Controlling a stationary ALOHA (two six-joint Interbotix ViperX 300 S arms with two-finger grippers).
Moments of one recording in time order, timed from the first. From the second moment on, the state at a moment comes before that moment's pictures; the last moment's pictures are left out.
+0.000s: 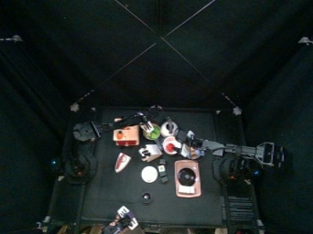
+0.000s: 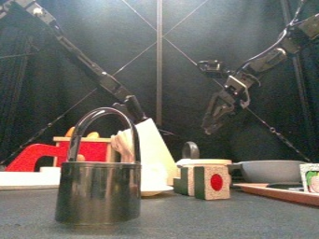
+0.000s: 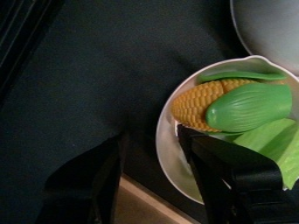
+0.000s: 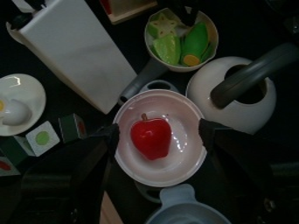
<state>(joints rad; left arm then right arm) 0.57 0.43 0.08 0.19 0.72 -0.22 -0.38 -0.31 0.86 -0.21 0.12 0.21</state>
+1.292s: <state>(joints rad) 0.58 0.34 0.08 0.09 0.78 -0.21 -0.38 -0.31 0.86 -0.21 0.12 0.21</state>
